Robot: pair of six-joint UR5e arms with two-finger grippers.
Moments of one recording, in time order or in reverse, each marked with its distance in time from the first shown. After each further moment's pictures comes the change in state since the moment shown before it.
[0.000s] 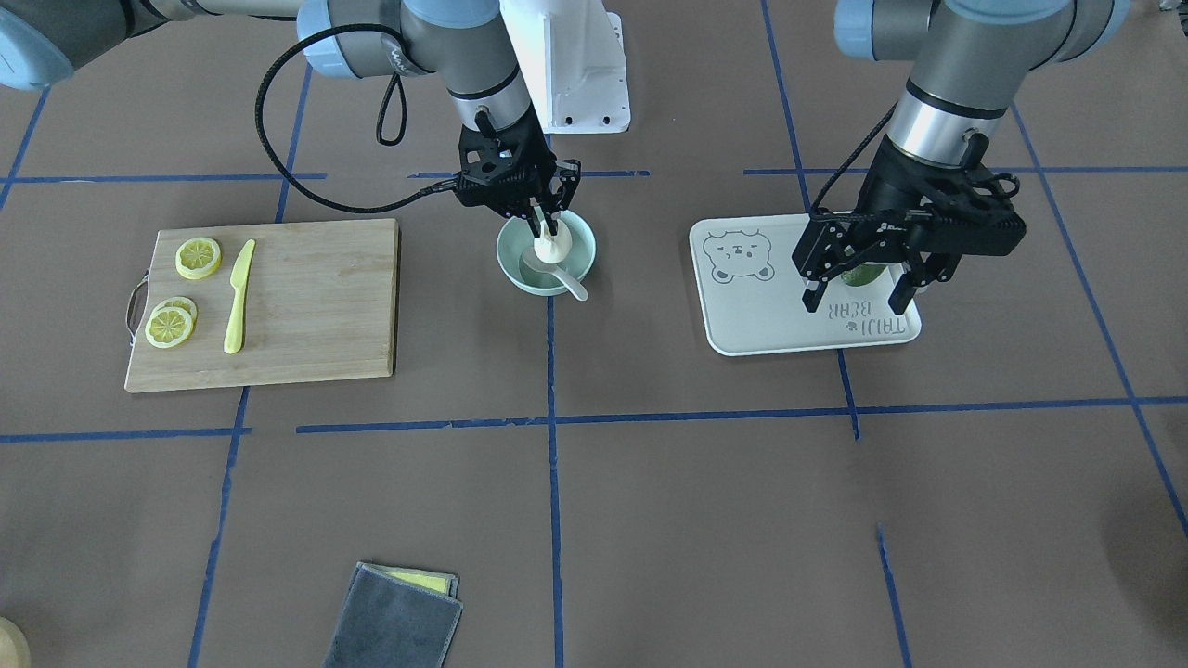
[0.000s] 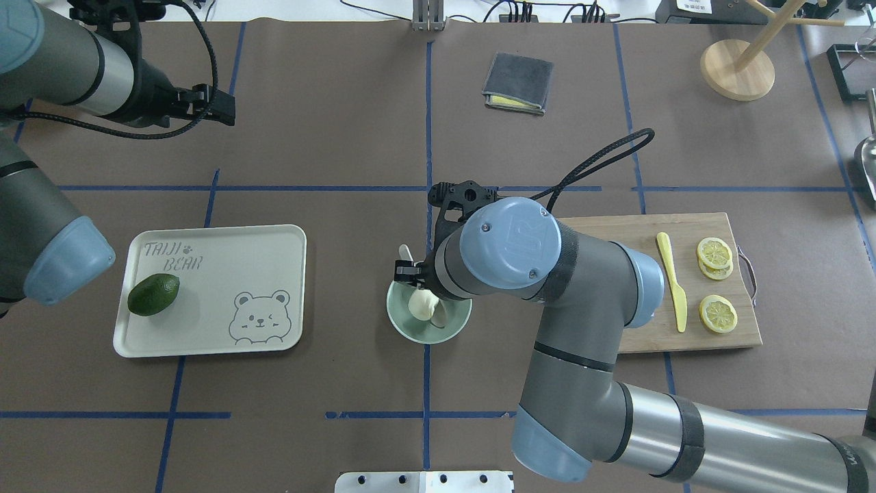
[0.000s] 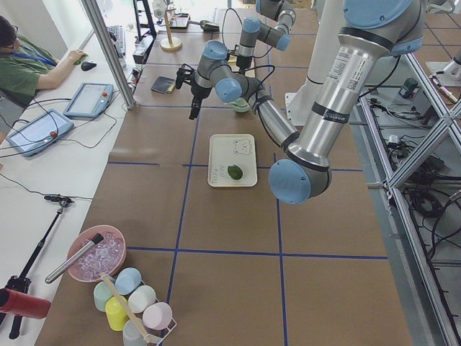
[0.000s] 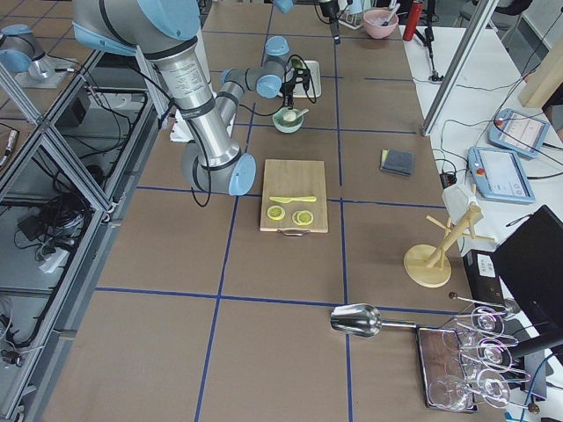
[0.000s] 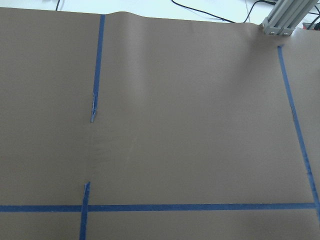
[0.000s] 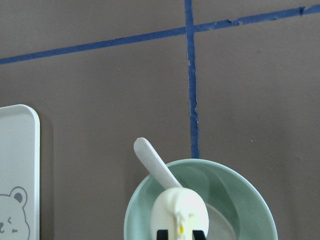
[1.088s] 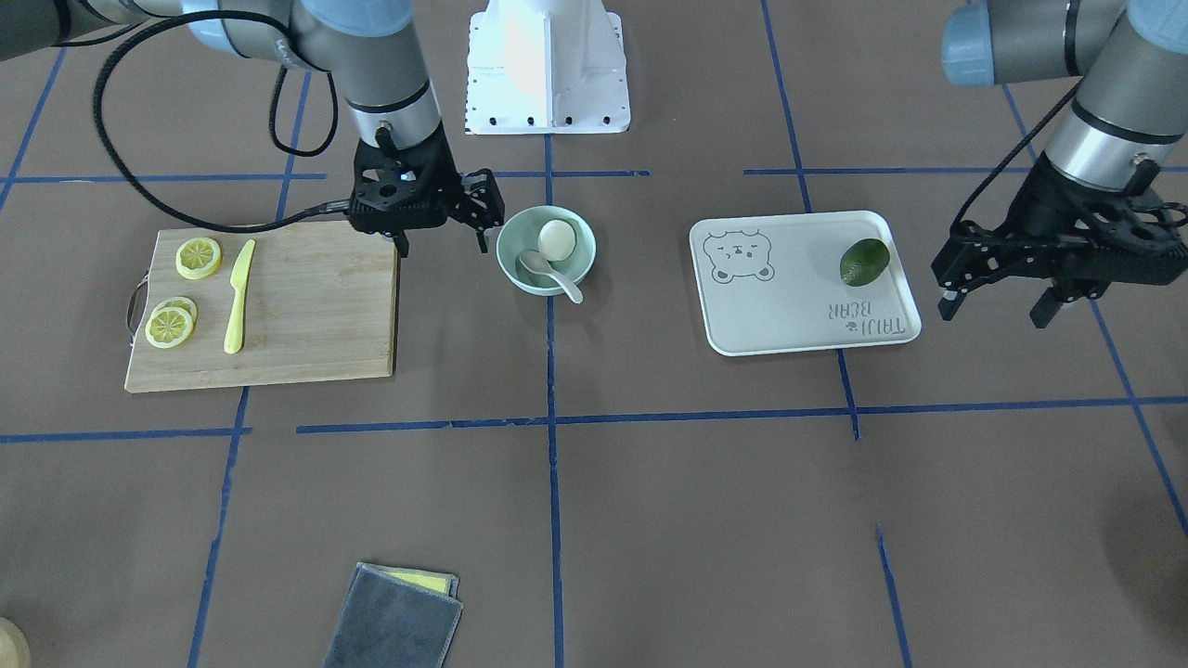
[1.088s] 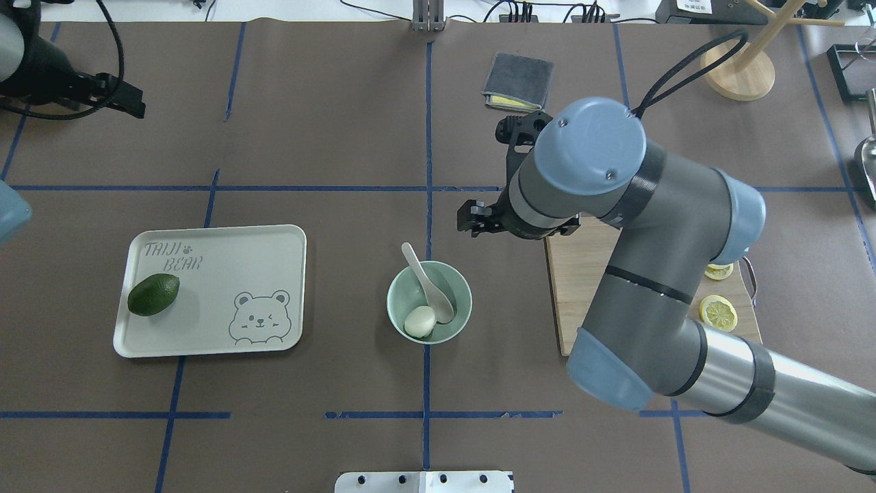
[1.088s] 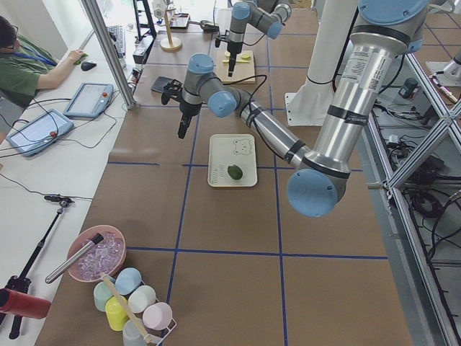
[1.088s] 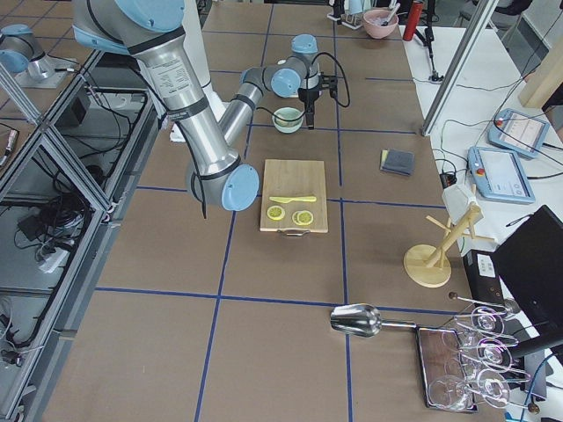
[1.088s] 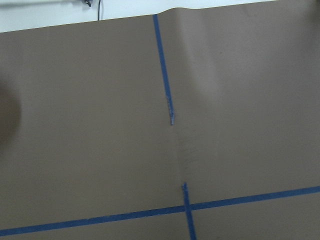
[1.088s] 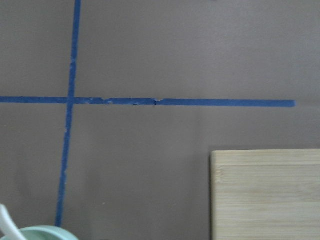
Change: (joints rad) left arm -0.263 0.145 0.066 0.071 -0.187 0.524; right arm 0.305 -0.120 0.134 -0.273 0.198 -0.370
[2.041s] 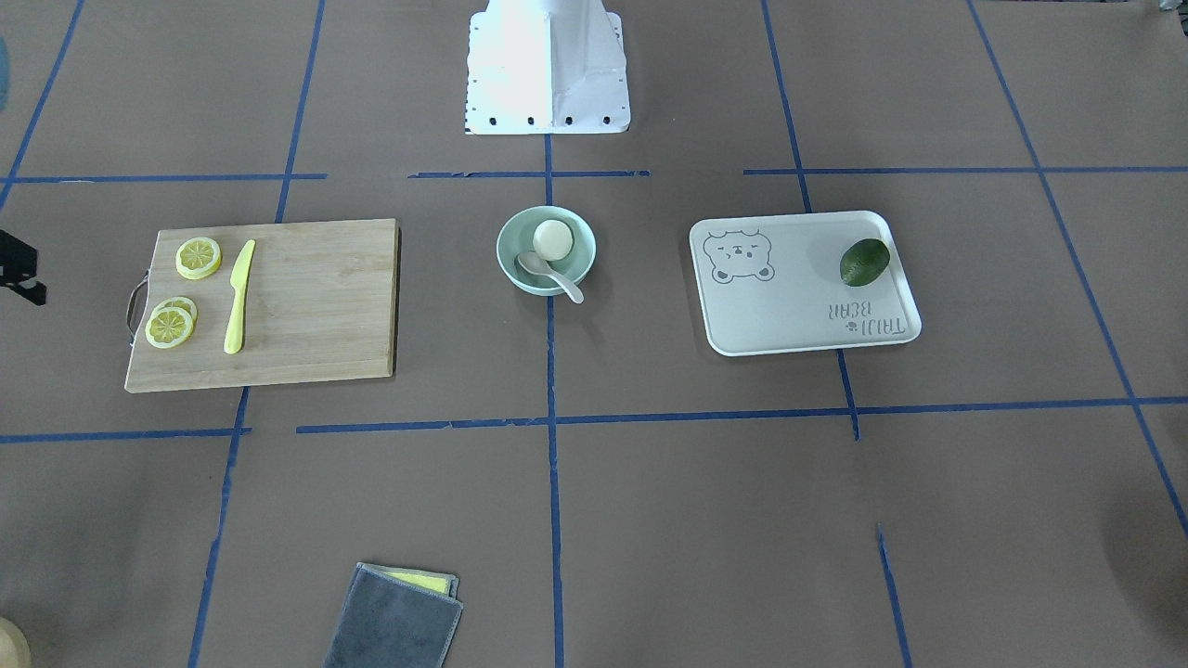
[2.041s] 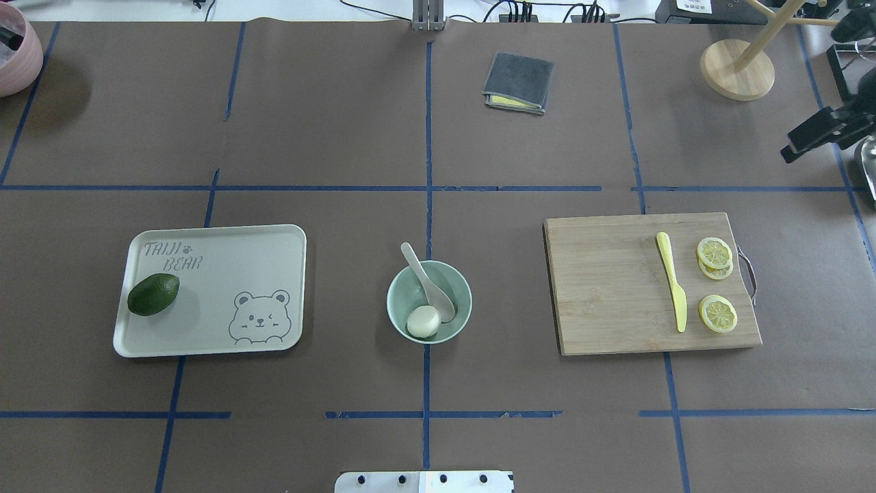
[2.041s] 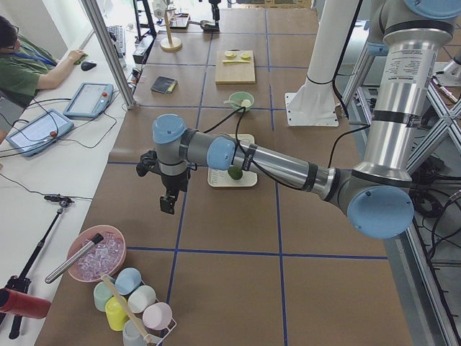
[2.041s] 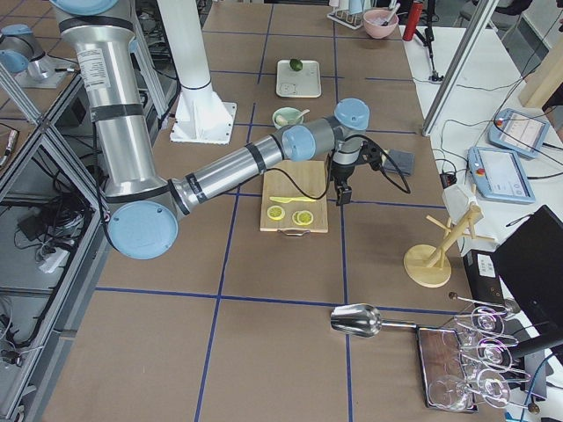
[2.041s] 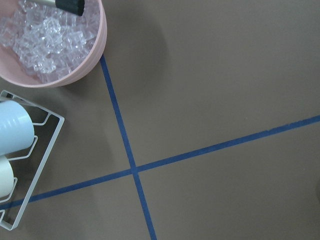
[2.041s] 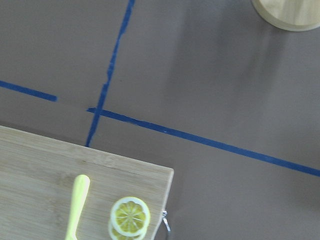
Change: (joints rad) left arm -0.318 0.145 0.184 0.120 -0.167 0.544; right arm 0.593 -0.364 -0.094 -0.001 0.406 -0.908
